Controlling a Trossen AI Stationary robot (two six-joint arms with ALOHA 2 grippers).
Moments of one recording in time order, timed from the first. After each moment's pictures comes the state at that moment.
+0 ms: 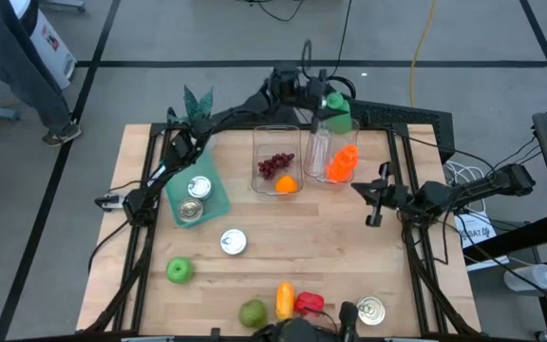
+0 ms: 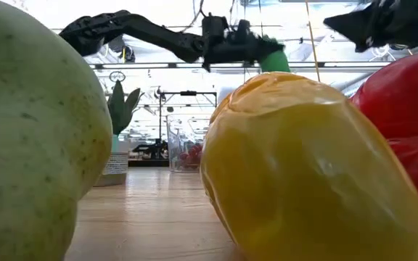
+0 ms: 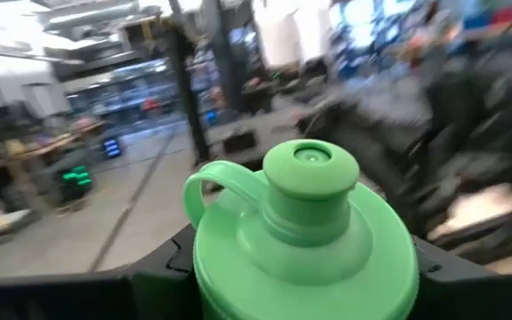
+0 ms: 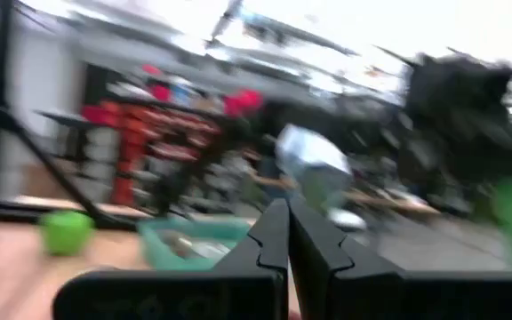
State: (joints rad) left arm 0.53 2.43 2.35 0.18 0.76 0.22; right arm 0.24 0.44 0.09 0.69 0.47 -0.33
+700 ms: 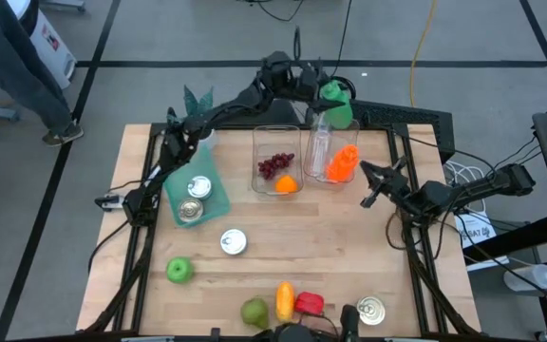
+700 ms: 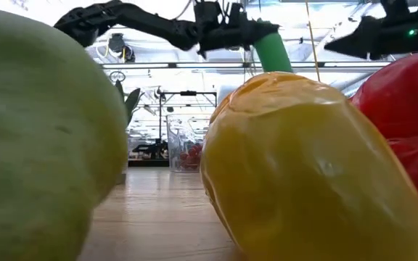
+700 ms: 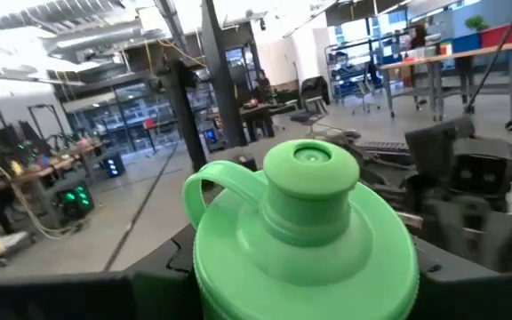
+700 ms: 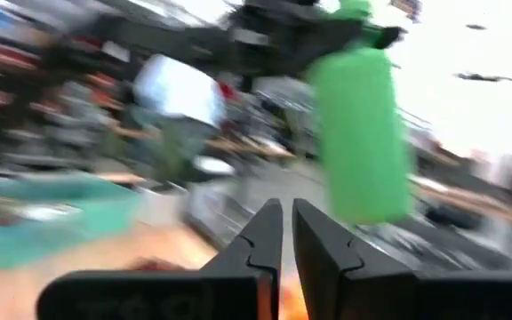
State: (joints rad) left arm 0.53 2.37 2.35 0.17 0.77 0.19; right arm 0.24 0.44 0.09 0.70 0.92 -0.46
